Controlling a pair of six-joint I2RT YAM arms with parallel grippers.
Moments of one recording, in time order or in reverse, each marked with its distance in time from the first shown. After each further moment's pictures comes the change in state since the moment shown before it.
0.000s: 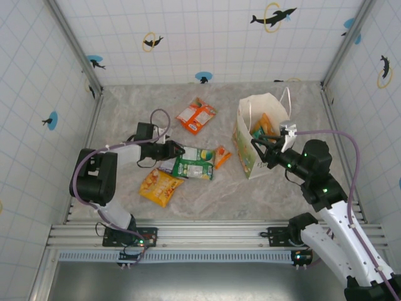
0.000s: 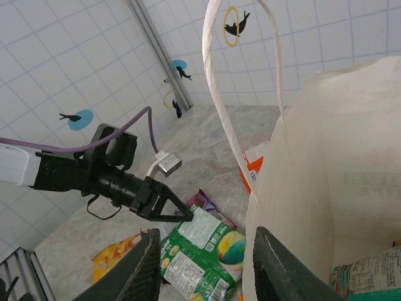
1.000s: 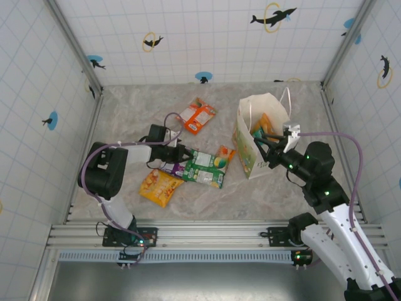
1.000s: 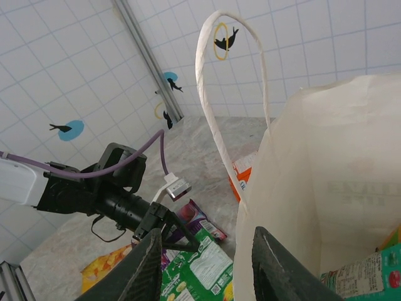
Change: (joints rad) left arm -0.109 0.089 0.021 0.063 0.022 -0.009; right arm 0.000 -0.030 0.000 -0.001 0.050 -0.003
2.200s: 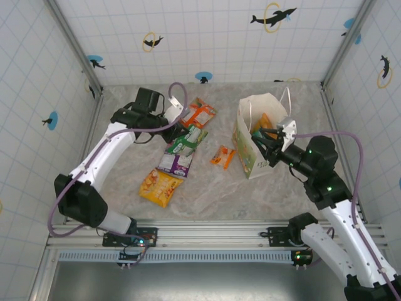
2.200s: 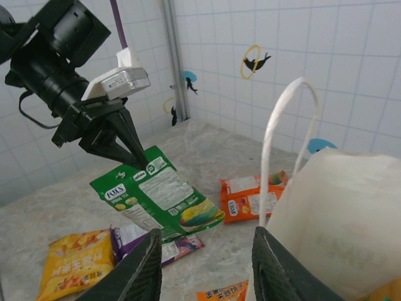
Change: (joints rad) left arm -0.072 -0.317 0.555 -0.823 -0.186 0.758; right arm 0.000 0.063 0.092 -0.012 -0.102 -0.290
